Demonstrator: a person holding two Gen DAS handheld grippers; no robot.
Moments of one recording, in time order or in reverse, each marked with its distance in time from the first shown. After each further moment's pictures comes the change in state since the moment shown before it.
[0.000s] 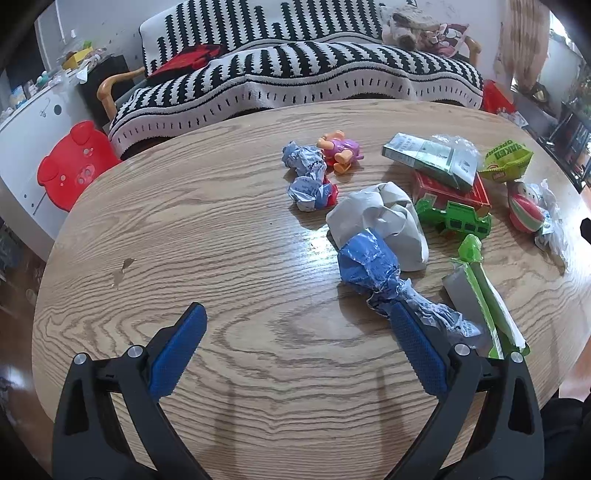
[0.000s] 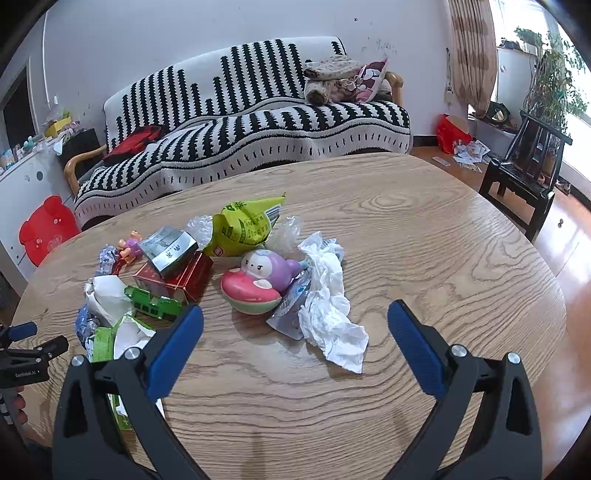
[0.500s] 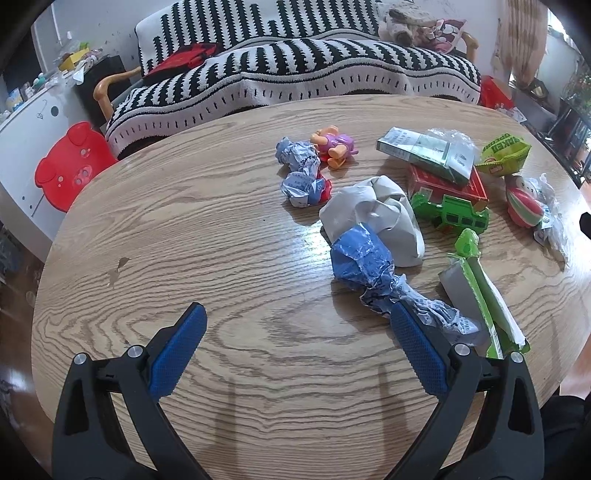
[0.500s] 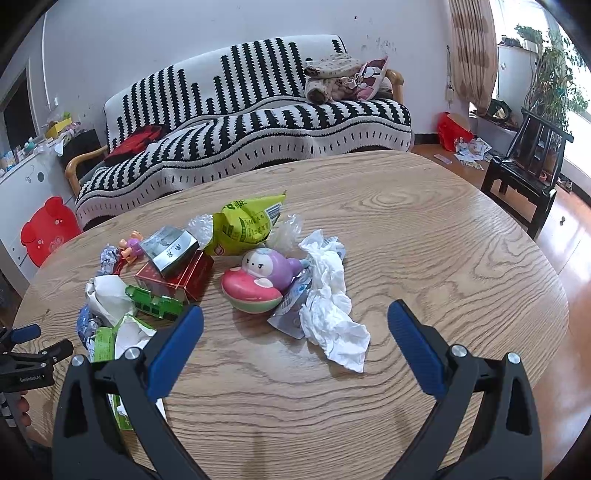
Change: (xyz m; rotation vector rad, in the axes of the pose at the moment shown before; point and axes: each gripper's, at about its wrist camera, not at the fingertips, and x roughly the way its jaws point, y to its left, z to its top) left arm 0.003 -0.005 -0.003 0.008 0.007 -0.005; right arm 0.001 -0.002 0.001 0.012 0.008 0.011
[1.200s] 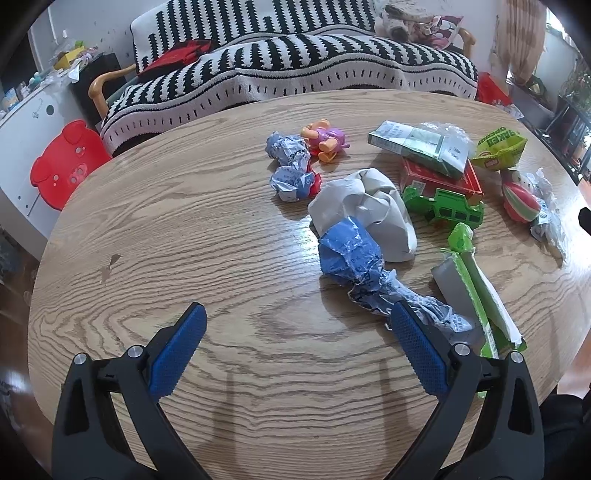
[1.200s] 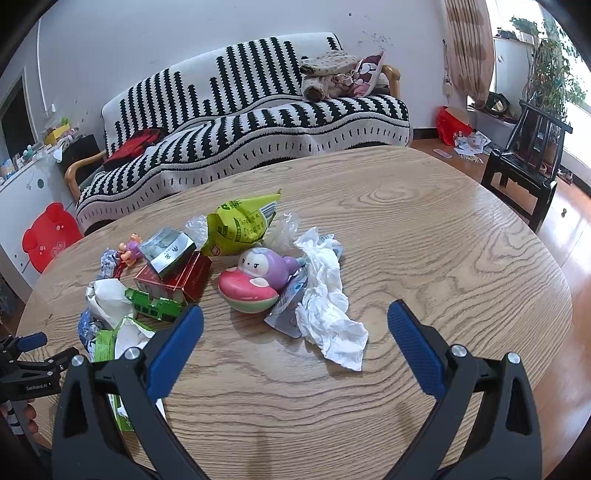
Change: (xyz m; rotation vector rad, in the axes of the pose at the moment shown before) left arm 0.004 -0.006 -0.002 0.001 0.017 -0.020; right arm 0.001 -0.002 0.000 0.023 0.001 0.007
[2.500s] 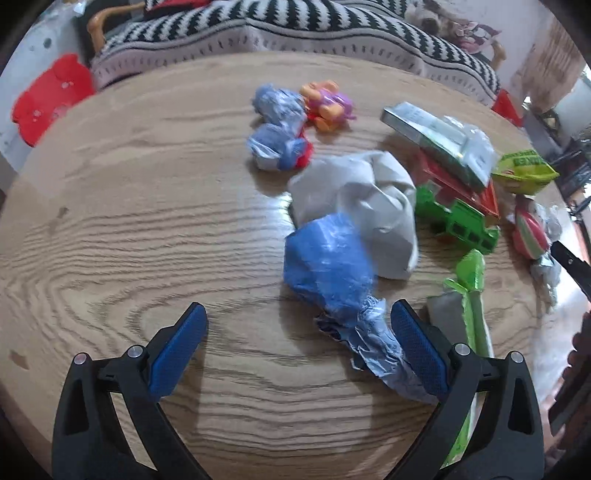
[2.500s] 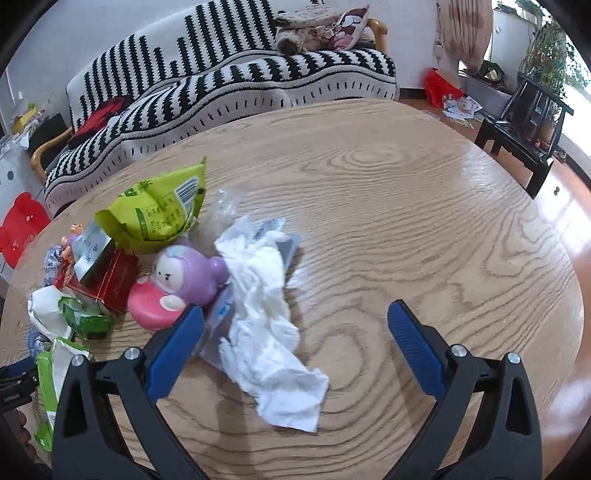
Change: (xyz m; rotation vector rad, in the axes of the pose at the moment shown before) left arm 0.050 -0.002 0.014 -0.167 0.157 -0.124; right arm 0.073 -0.038 0.022 0.026 0.174 -0.089
